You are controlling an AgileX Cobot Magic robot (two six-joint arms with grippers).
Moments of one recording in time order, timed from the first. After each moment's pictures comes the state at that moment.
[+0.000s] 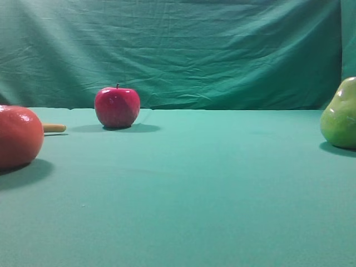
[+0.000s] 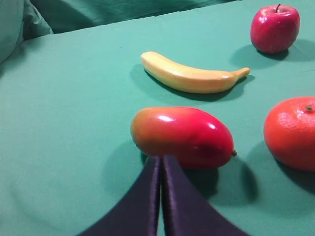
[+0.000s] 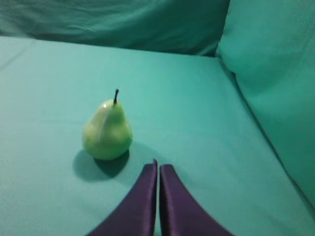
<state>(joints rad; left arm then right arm) -0.07 -0.01 0.02 0.19 0.36 -0.07 0.11 0.02 -0.17 -0.10 0.54 0.02</state>
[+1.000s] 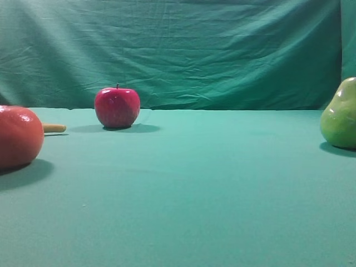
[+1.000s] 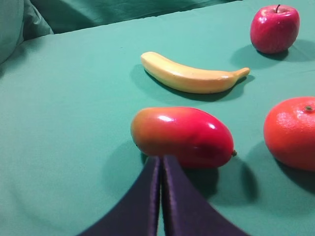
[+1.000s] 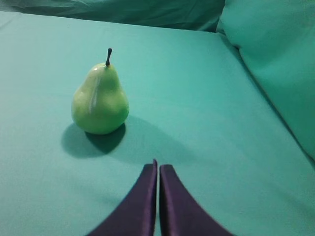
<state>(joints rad) -0.07 -0.01 0.02 0.19 0.36 -0.07 0.07 -0.01 0.02 -0.11 0.40 0.03</state>
